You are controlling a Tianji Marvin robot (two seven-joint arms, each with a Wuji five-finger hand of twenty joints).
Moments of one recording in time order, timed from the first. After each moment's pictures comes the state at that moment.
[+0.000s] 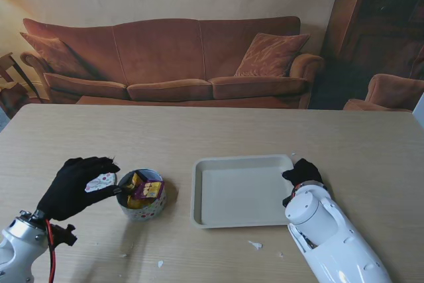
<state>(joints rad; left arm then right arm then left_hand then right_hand) 2.03 -1.12 -1.73 -1.87 0.67 -0.57 0.14 -1.51 -1.22 1.24 -1.46 -0.36 0.57 -0.28 0.89 -0.17 0.02 -0.02 0.79 0.25 0.27 0.46 0.75 0.29 0.15 0.34 0.54 0.37 0.27 0.52 0.09 0.55 0.68 0.57 0.74 -0.57 0.97 -0.17 0.72 0.42 1.02 0.06 1.15 0.34 0.79 0.34 1.29 0.26 1.33 0.67 1.17 0.37 1.82 0.64</state>
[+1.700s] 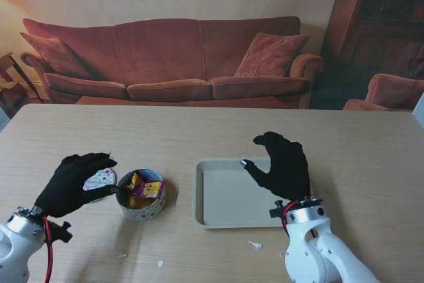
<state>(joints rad) 1.99 -1.11 -1.75 -1.83 0.69 -0.59 0.09 -1.81 -1.14 1.22 -1.84 -0.88 0.00 -0.58 0.89 -0.18 0.02 -0.02 0.66 0.27 0.20 0.45 0.63 0.29 0.11 0.34 0.47 0.34 0.20 0.50 0.03 0.53 0.58 0.55 0.37 -0.40 0.75 -0.10 0.54 0.17 0.61 0.46 0.57 0.23 0.46 0.27 0.56 0.18 0.30 0.23 0.25 0.28 0.93 0.31</state>
